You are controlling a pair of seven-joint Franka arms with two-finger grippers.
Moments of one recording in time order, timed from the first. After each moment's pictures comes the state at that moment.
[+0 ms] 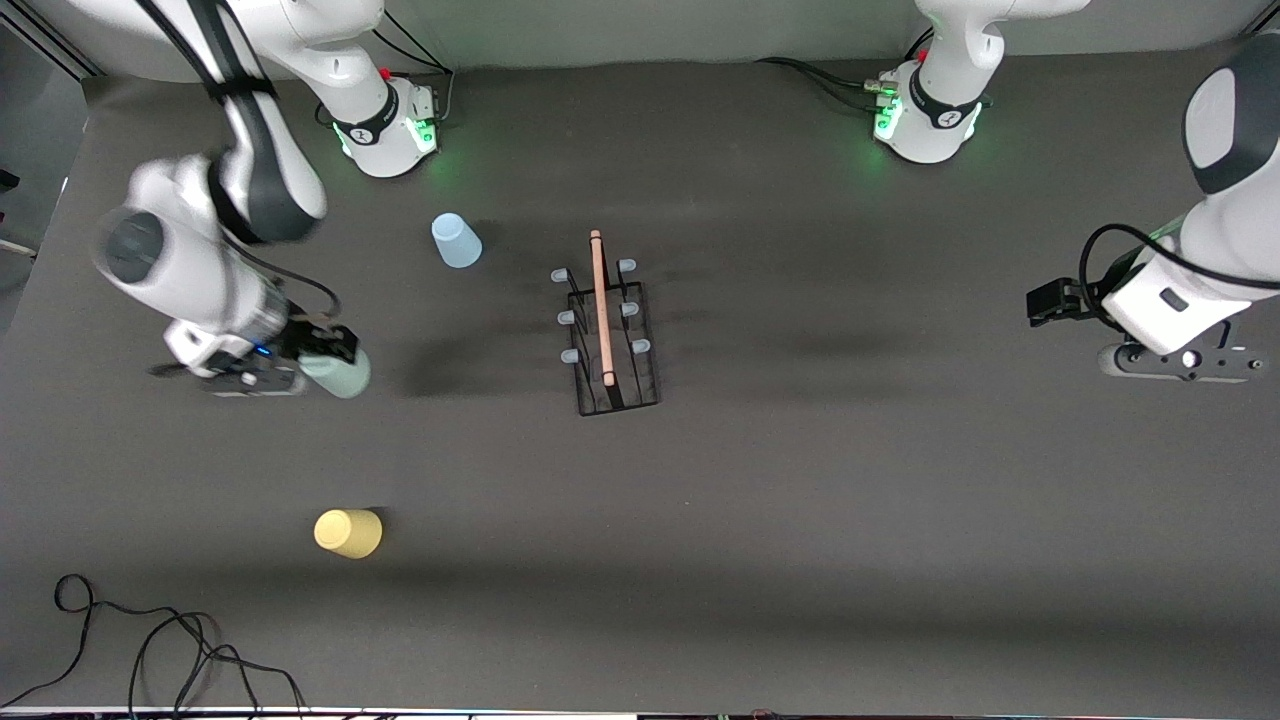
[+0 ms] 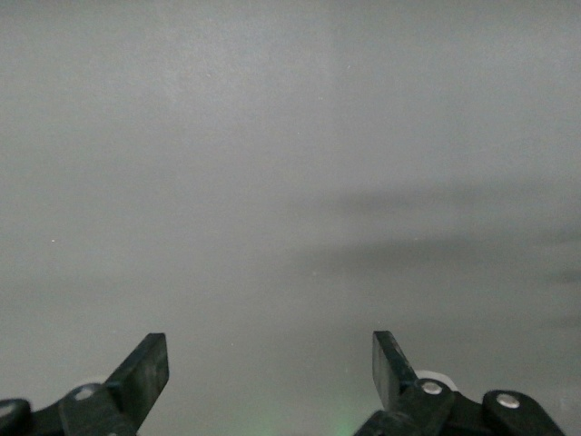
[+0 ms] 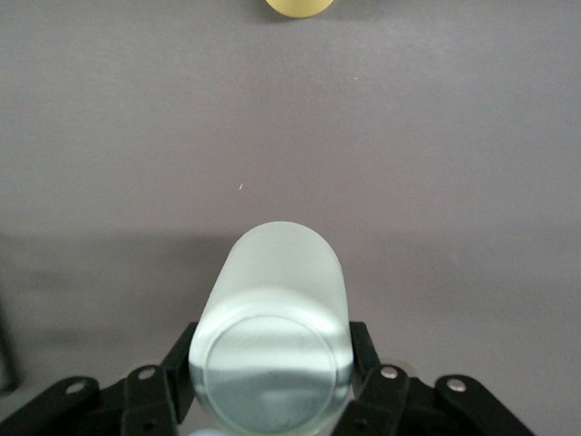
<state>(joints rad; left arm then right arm) -0.02 0.07 -0.06 -1.68 0.03 1.63 -0.01 0.14 -0.02 -0.05 -2.12 0.01 2.03 0.13</state>
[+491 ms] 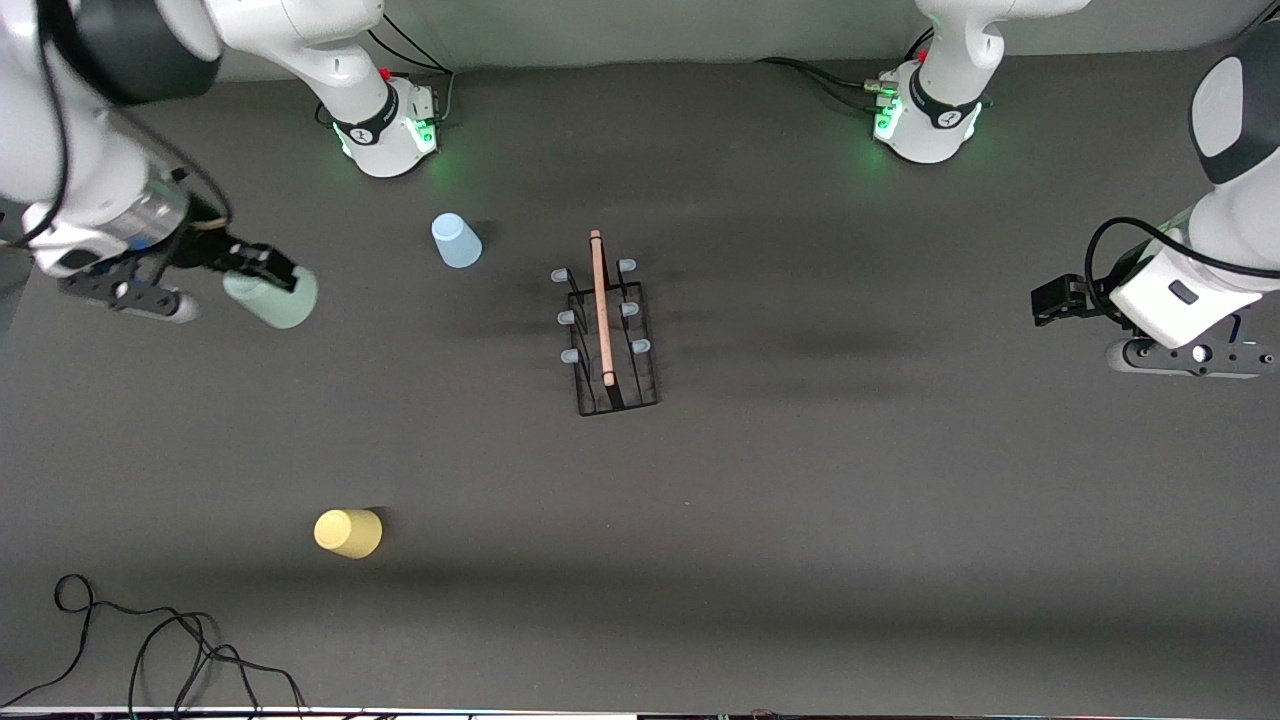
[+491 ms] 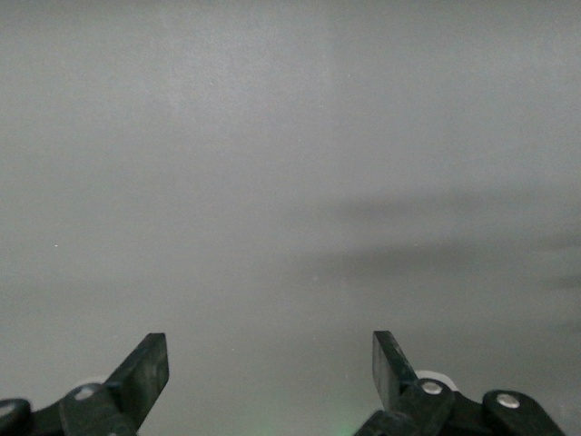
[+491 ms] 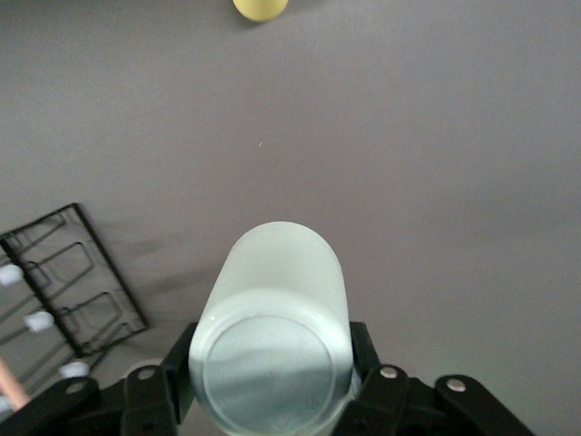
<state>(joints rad) -0.02 0.07 -0.06 -1.68 0.03 1.65 -0.01 0.26 -0.14 -0.04 -1.91 0.02 1.67 0.58</state>
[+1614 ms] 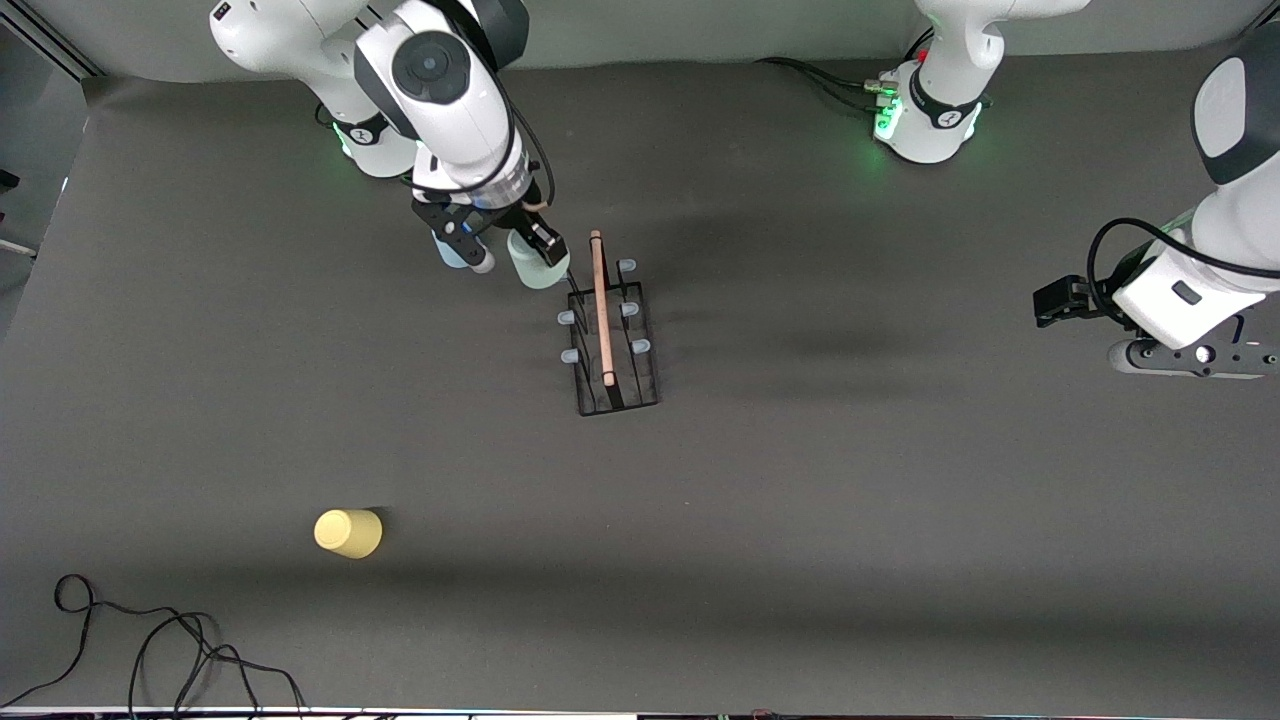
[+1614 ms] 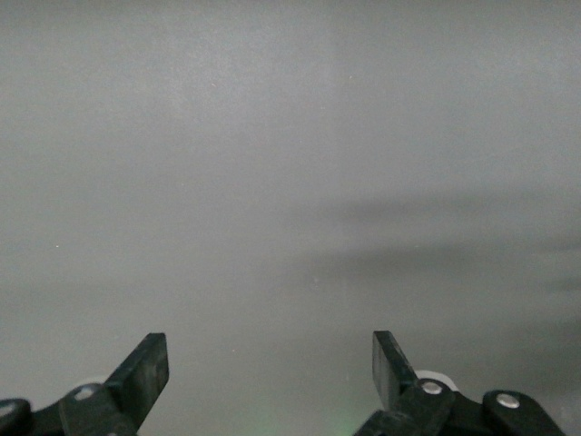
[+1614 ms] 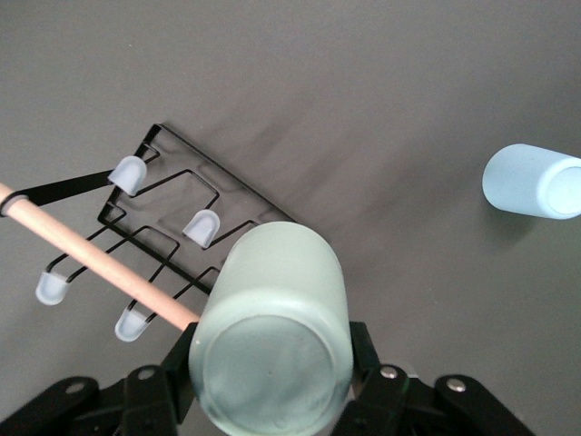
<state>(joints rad) -0.02 0.07 -0.06 -1.68 0.03 1.65 -0.01 0.76 0.01 -0.03 -2.10 0.09 2.08 1.48</state>
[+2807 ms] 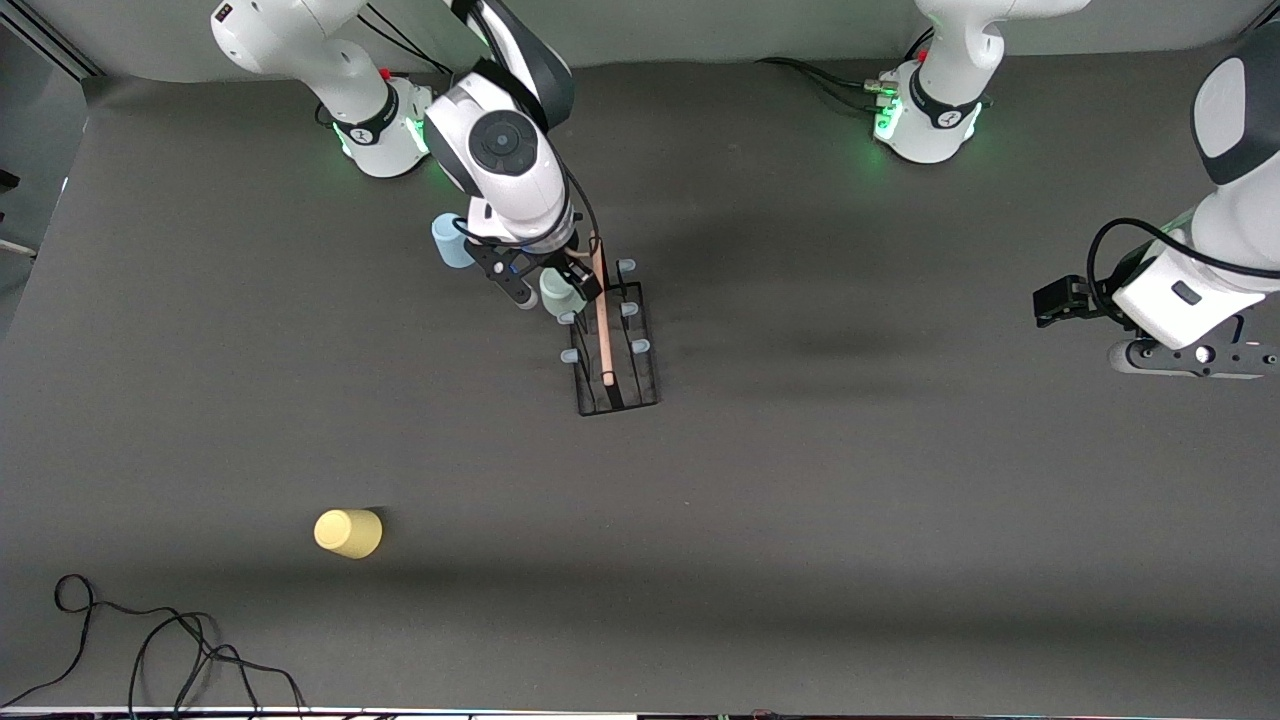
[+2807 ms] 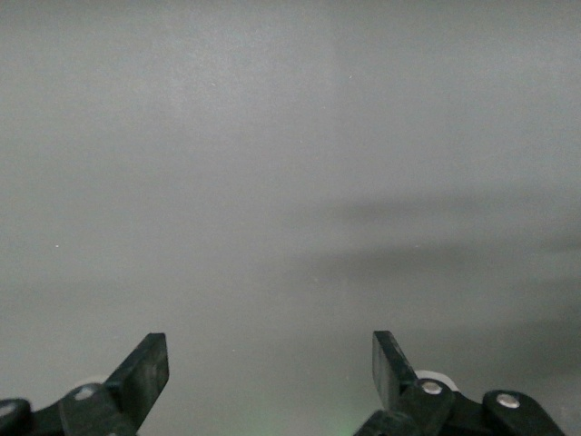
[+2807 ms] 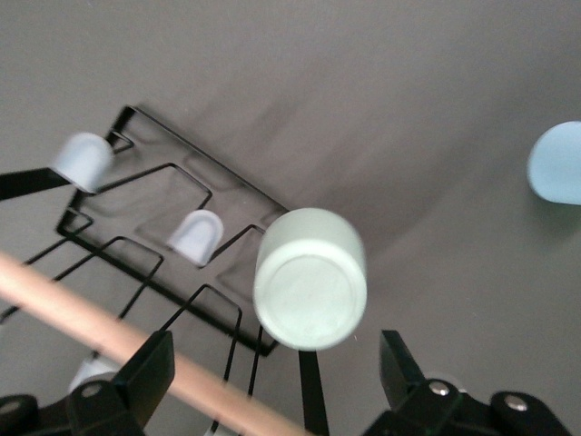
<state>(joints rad) -0.02 0.07 -0.06 -1.68 0.03 1.65 -0.01 0.80 0.17 -0.06 -1.99 0.09 2.08 1.54</state>
